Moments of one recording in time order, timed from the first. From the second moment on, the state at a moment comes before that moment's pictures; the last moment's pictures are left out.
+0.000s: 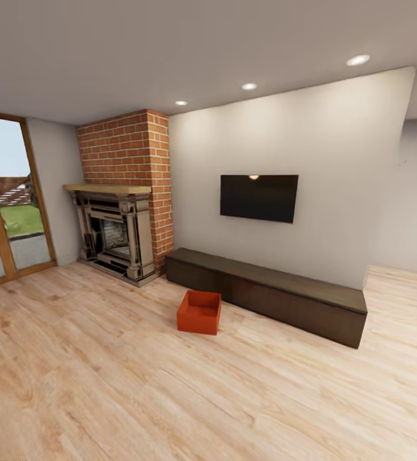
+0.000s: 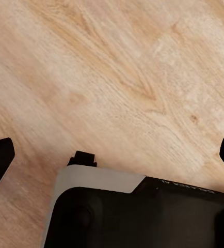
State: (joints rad) left arm -0.20 0.00 -0.02 0.00 0.27 -0.12 -0.01; right arm -0.12 -0.04 0.23 0.03 -0.19 -0.22 -0.07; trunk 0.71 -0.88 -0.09
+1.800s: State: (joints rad) left arm -0.20 0.00 -0.03 0.00 0.27 -0.11 -0.01; right arm -0.12 -0.04 0.24 0.03 -0.19 -0.22 -0.06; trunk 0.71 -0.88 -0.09
